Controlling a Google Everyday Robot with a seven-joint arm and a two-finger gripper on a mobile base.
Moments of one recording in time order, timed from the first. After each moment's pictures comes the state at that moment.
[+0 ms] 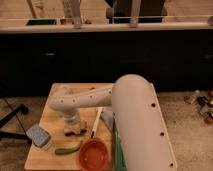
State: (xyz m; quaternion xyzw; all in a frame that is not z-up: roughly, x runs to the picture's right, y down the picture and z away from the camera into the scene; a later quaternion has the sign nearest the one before) arm -0.151 0.221 0.833 -0.39 0.07 -0.05 0.92
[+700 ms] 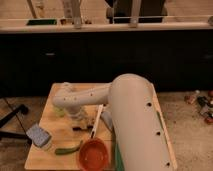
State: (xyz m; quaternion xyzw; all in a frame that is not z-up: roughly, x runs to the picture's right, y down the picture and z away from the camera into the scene) arm -0.120 0.195 0.850 -0.36 0.14 -0.02 0.92
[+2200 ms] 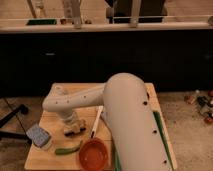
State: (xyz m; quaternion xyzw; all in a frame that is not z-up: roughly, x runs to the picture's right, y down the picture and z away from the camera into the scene) arm -0.156 0.215 0.831 -0.38 0.08 -0.12 0.92
